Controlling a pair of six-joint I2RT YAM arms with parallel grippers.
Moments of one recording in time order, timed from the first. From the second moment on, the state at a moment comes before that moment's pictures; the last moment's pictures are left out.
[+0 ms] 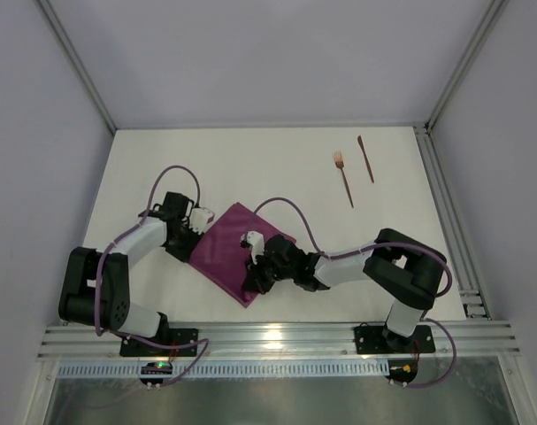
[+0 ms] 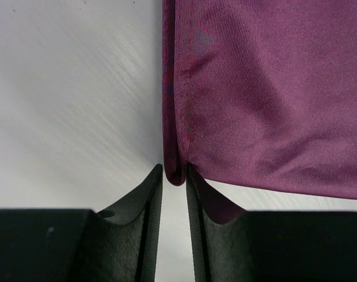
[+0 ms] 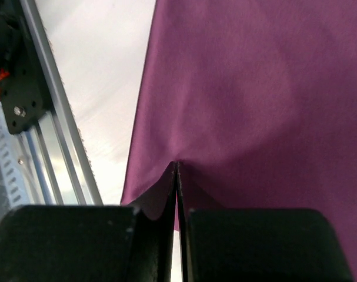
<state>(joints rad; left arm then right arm) -0.19 1.45 0.76 -0.62 0.07 0.40 1.04 1.73 0.70 0.46 -0.32 0.36</state>
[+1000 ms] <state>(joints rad) -0.19 1.46 0.76 -0.62 0.09 0.39 1.13 1.85 1.03 0.28 -0.17 0.16</state>
